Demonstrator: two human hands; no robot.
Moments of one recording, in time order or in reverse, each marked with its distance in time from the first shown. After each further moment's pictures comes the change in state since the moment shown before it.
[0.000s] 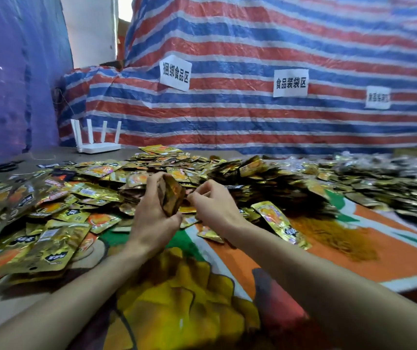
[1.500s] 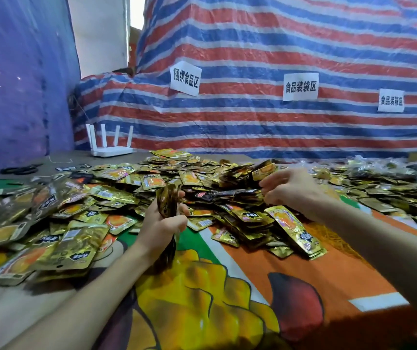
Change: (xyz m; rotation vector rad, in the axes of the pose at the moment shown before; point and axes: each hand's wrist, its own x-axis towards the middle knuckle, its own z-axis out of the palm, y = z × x) left_hand -0.006 -0.002 -0.011 -0.499 -0.129 -0.374; right_hand 0.007 0.021 -0.121 -0.120 0.075 0.004
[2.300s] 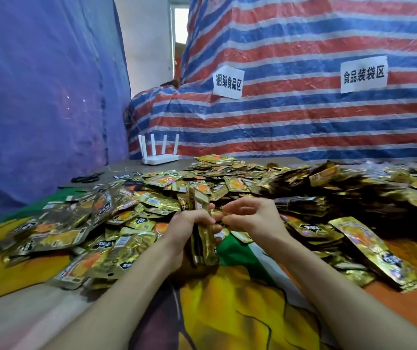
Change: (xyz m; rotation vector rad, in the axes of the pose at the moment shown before) left_hand 0.022 0.003 -0.038 -0.305 0.033 -0.430; right_hand 0.016 -0.015 0.164 0.555 -0.227 -0.162
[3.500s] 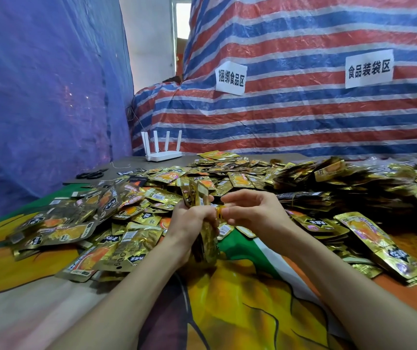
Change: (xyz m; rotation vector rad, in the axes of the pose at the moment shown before) left_hand -0.009 0.001 0.005 0.173 0.168 0.254; right_hand -0.002 -0.011 0.004 0.306 -0.165 0.064
